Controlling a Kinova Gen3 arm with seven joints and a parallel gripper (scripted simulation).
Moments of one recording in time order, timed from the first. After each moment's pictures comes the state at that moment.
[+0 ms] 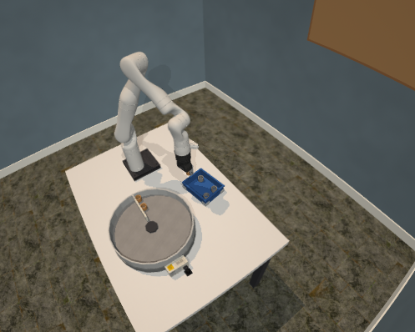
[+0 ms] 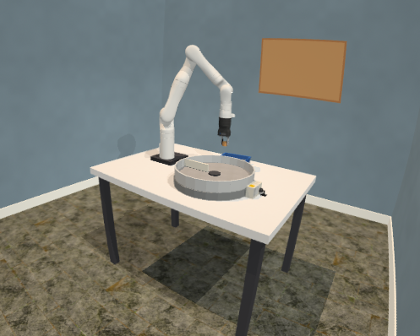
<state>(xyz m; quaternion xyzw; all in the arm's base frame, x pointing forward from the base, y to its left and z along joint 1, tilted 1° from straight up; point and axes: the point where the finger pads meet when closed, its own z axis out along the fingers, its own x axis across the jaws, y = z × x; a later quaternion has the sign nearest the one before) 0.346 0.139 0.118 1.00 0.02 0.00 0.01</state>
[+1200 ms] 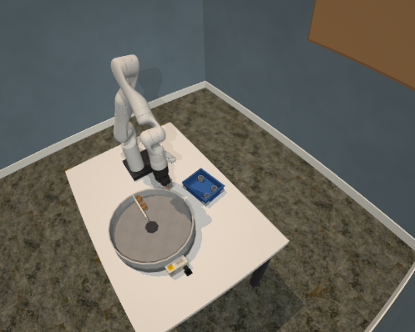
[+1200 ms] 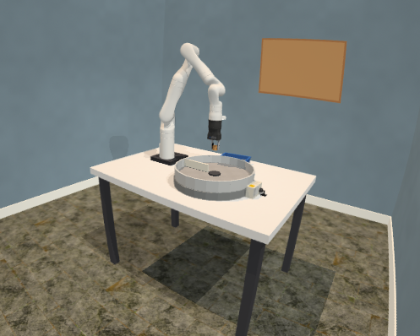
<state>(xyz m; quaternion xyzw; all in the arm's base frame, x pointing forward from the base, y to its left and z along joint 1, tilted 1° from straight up) 0.338 0.005 0.121 1.00 0.03 0.00 0.01</state>
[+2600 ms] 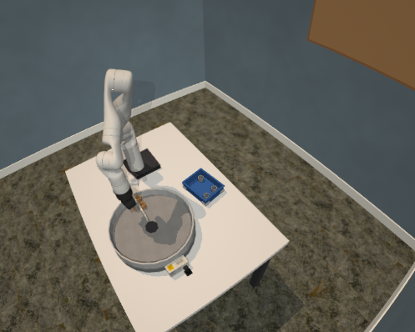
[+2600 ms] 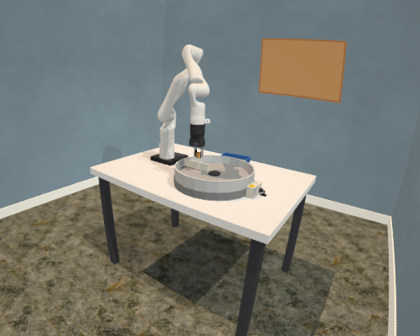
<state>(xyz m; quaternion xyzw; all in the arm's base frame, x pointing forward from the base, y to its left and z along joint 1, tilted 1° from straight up) 0.330 -0.195 0.128 1.00 0.03 0.00 0.01</state>
